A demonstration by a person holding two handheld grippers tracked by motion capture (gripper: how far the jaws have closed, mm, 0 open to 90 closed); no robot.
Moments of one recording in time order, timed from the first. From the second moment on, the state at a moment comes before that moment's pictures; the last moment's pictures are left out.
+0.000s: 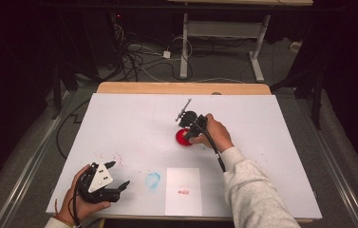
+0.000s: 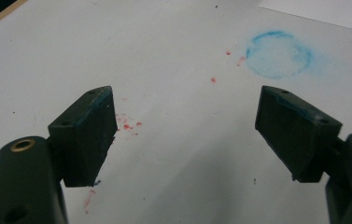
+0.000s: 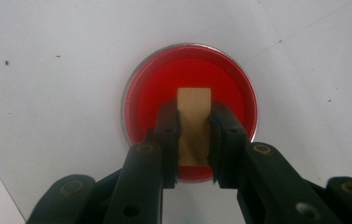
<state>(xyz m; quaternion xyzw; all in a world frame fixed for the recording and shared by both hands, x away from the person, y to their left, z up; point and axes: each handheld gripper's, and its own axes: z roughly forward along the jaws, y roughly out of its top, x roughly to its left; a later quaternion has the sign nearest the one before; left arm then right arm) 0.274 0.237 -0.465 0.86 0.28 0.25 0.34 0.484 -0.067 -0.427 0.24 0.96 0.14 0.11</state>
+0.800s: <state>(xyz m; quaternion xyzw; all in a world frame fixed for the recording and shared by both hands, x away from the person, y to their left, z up) 0.272 0.241 -0.460 0.85 0.29 0.26 0.35 0.458 -0.085 -0.382 0.25 0.92 0.26 0.17</state>
